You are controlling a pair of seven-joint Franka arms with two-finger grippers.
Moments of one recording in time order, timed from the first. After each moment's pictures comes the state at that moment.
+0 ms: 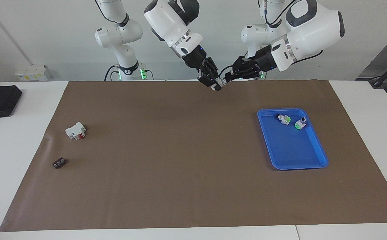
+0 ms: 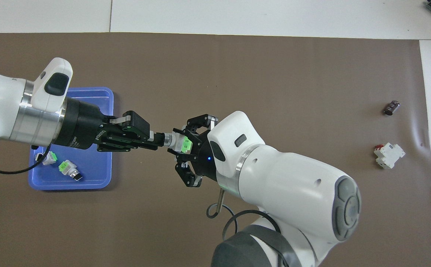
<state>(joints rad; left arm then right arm) -0.07 -0.07 -0.17 -1.78 -0.87 1.67 -0.26 0.39 -0.03 0.30 -1.95 0.61 2.60 -1.09</state>
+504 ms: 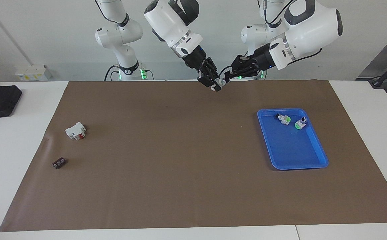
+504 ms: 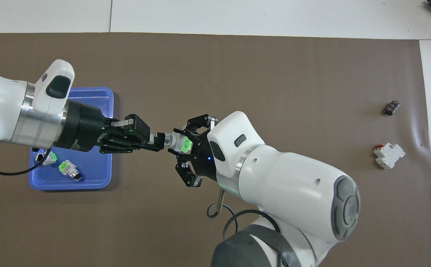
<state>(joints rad) -0.08 -0.08 -0.17 -1.79 -0.87 1.67 -0.25 0.39 -0.03 0.30 -1.95 0.61 2.60 -1.09</state>
